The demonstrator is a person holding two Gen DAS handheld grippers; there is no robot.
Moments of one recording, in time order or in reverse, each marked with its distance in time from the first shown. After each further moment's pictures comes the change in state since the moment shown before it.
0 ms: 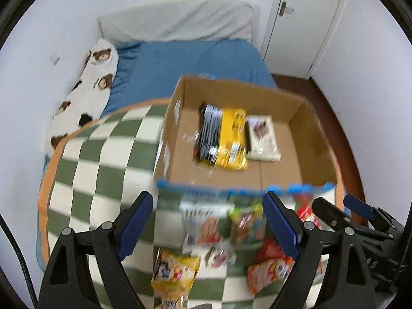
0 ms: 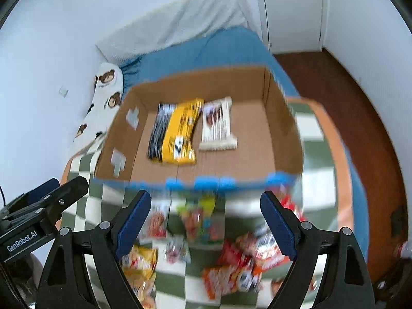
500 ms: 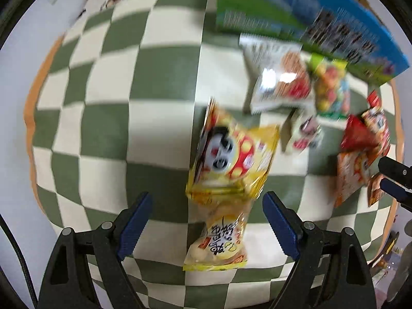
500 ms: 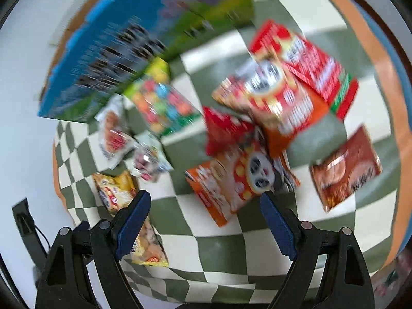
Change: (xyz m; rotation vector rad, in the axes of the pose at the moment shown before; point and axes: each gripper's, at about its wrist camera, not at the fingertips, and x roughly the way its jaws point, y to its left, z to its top) left arm 0.104 0.074 -0.160 0.002 0.428 0.106; right arm 0.089 -0.065 -0.143 0.361 0.384 0.079
